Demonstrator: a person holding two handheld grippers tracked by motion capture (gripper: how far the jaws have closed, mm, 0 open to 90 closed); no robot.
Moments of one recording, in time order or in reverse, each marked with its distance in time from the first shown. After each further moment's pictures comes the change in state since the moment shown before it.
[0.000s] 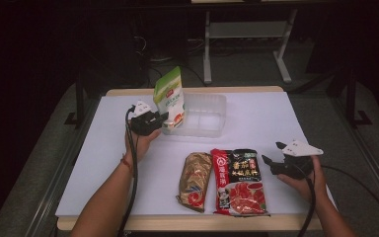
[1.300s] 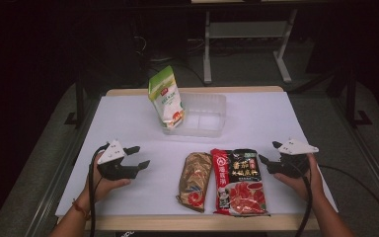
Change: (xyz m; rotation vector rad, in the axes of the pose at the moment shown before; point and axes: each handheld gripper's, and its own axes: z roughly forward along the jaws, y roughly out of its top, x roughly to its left) left arm -0.017 -0.065 -0.133 0.115 -0.205 0.166; right arm 0.005 0.007 0.005 0.010 0.016 0.002
